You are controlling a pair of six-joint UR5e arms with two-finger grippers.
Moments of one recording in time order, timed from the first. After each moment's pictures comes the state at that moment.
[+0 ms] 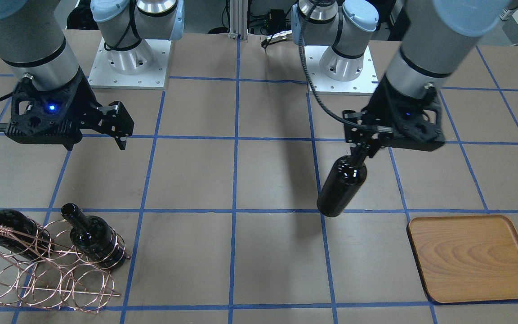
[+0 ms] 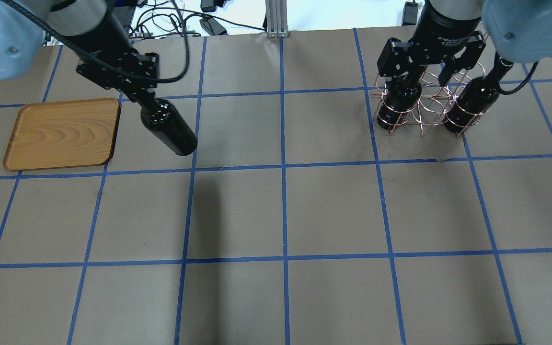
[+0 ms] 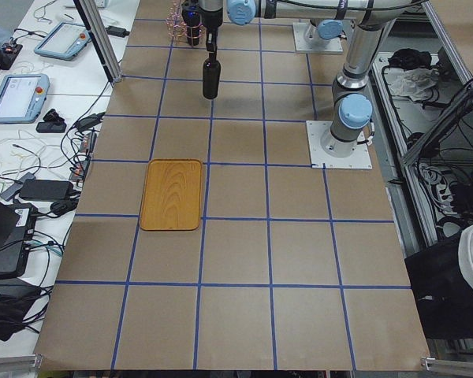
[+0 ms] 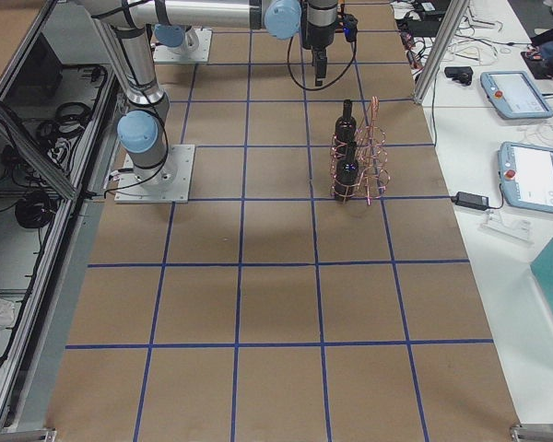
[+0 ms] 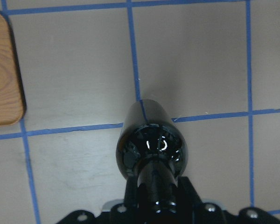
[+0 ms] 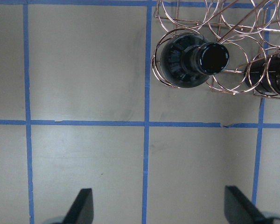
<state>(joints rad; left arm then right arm) -1.46 -1.69 -1.46 -1.53 1.50 0.17 1.57 -1.46 1.50 -1.66 -1.58 -0.03</state>
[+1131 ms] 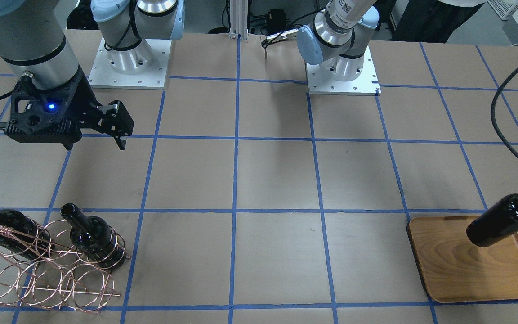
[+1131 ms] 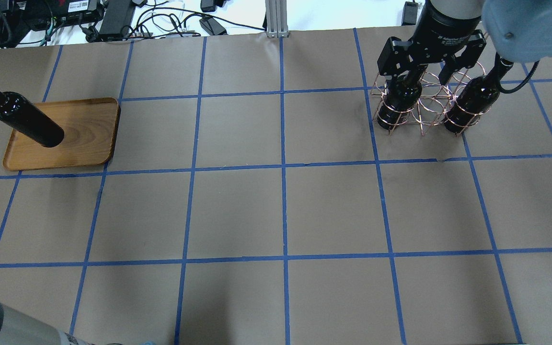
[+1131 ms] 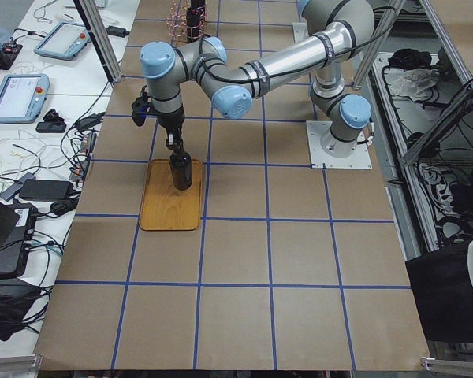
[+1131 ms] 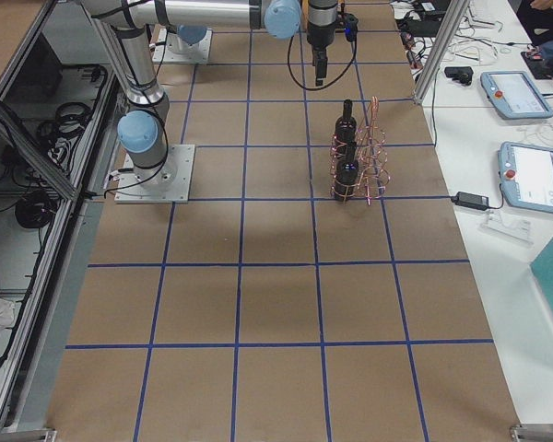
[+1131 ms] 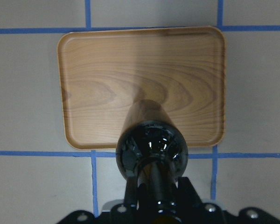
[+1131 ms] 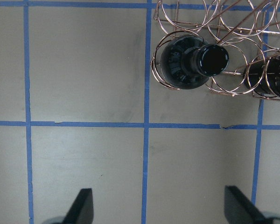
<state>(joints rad) -1.01 -1.95 -1.24 -1.47 1.60 0.55 1.57 -1.46 1.50 -1.66 -1.58 -0.03</state>
